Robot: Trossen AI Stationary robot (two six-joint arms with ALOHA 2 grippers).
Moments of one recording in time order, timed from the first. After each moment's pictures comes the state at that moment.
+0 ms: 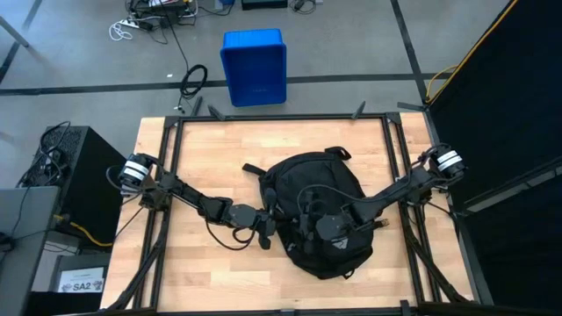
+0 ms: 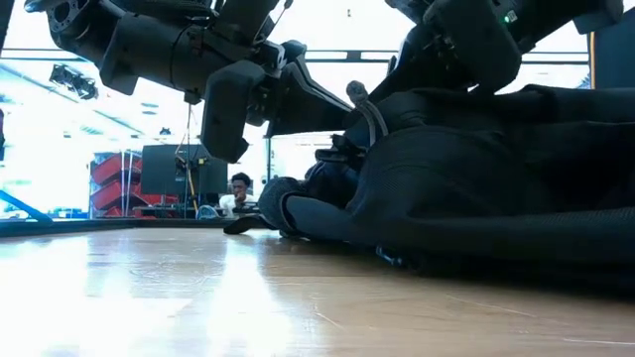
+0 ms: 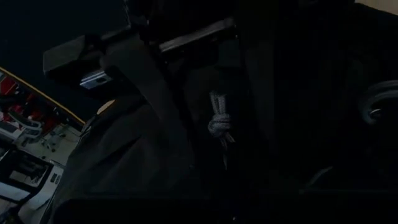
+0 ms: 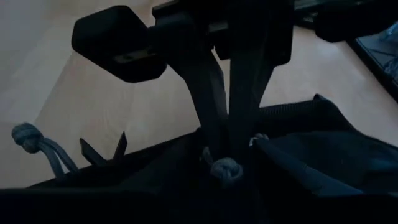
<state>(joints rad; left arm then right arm) -0.31 1.77 0.77 0.72 -0.37 0.52 0.42 1.69 0.88 0.22 0.54 0.03</state>
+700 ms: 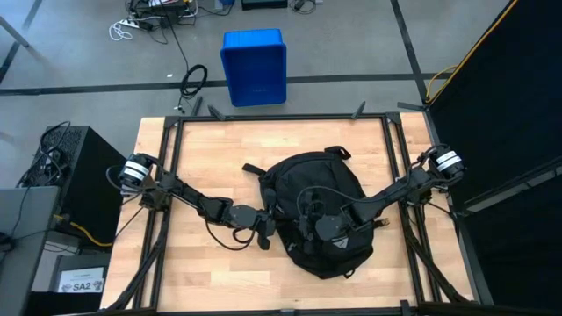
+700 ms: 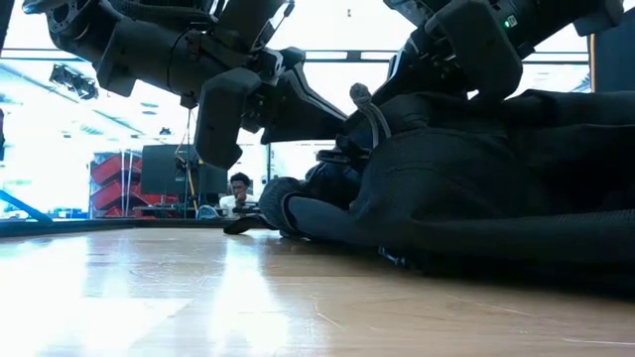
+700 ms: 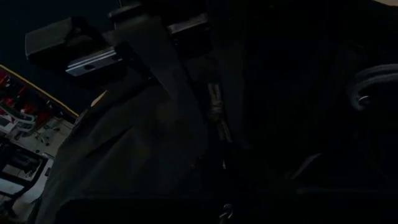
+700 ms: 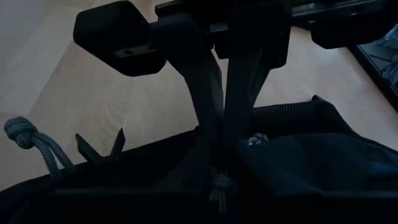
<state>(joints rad) -0.31 1.77 0.76 0.69 -0.37 0.49 0.42 1.70 0.88 0.22 0.55 0.01</state>
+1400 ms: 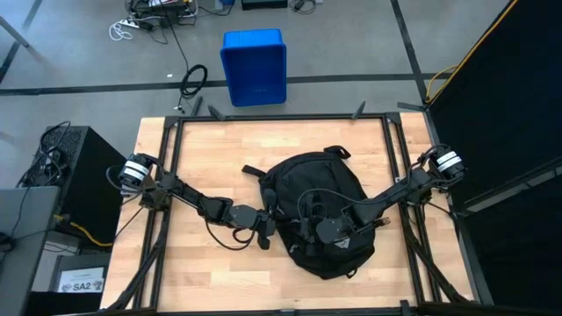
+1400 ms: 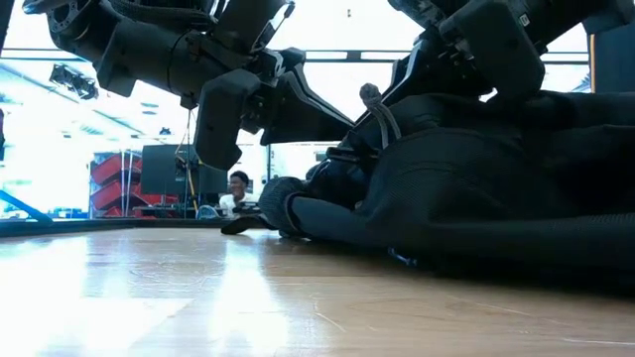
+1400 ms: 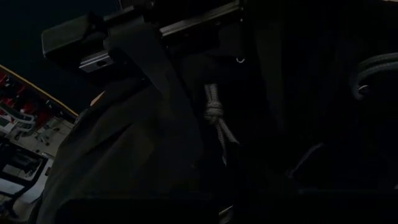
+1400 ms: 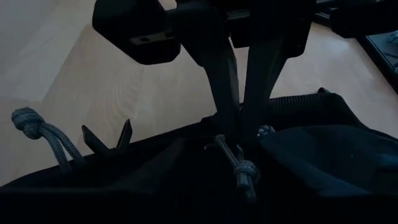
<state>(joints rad) -0.31 1.77 0.76 0.68 -0.37 0.49 0.44 1.70 0.88 0.18 0.54 0.02</state>
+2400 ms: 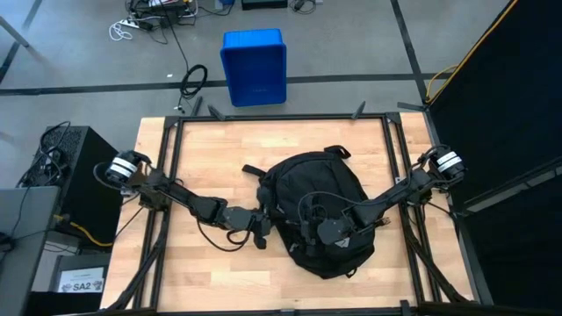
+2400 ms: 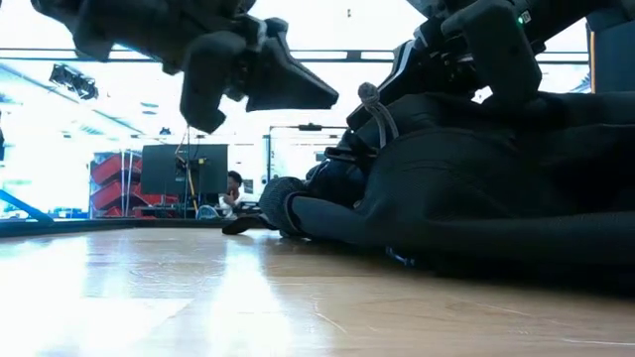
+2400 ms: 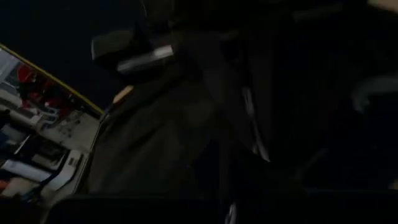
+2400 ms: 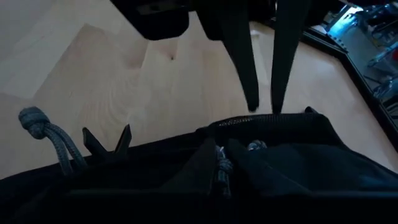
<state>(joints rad) -0.36 1.64 0.77 0.53 -0.51 0.49 0.45 1.70 0.88 0.23 0.58 -0.08</state>
